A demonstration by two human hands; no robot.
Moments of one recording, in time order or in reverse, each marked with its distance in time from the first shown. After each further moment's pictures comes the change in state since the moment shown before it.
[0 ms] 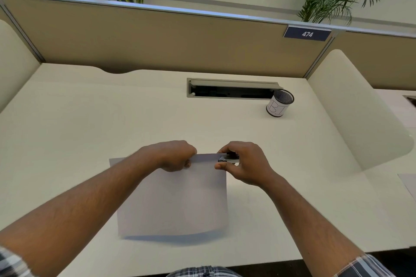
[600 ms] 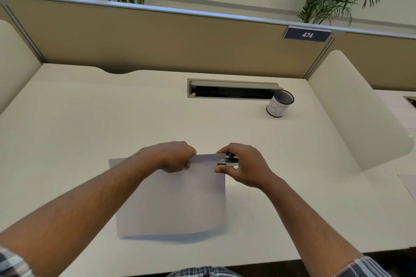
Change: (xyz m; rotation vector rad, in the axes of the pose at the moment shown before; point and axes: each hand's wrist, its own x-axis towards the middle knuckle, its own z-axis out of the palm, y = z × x) left_hand 0.000 -0.002 0.005 0.014 0.013 -0.004; right_hand -0.005 0.005 0.006 0.003 -0.077 0.042
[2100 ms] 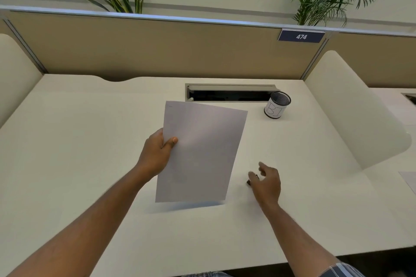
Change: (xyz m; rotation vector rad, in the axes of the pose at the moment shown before) left_hand -0.007 -0.020 0.032 -1.084 0.815 -0.225; right_hand -0.052 0.084 0.061 0.326 0.527 0.787
